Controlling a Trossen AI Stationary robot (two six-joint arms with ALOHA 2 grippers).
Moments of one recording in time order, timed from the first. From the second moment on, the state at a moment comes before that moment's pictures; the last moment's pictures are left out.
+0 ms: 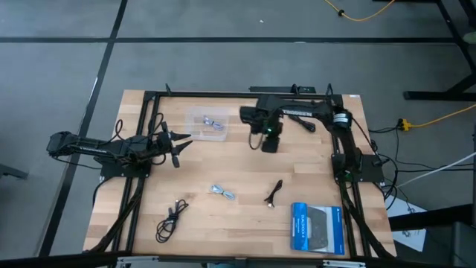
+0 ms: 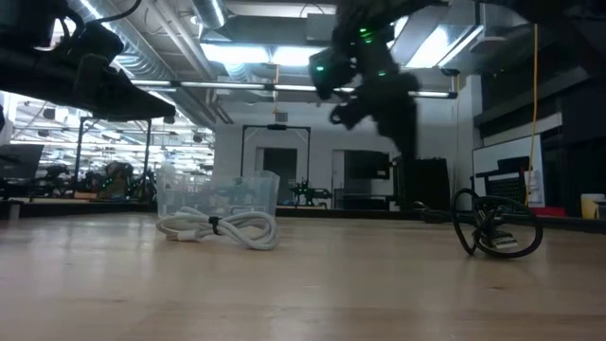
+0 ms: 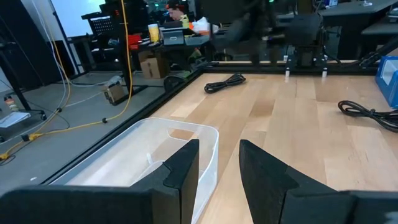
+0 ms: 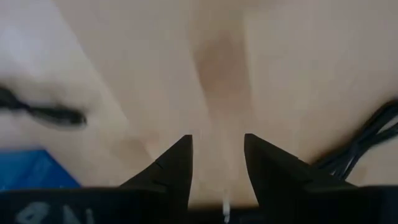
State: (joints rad) left arm -0.04 0.29 0.01 0.22 -0.48 0.06; right arm -0.28 2.07 1.78 -1.57 -0.04 -0.03
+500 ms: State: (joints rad) left arm -0.04 0.29 0.01 0.22 -0.48 0.06; right arm -0.24 1.48 1.16 -1.24 0.05 0.14
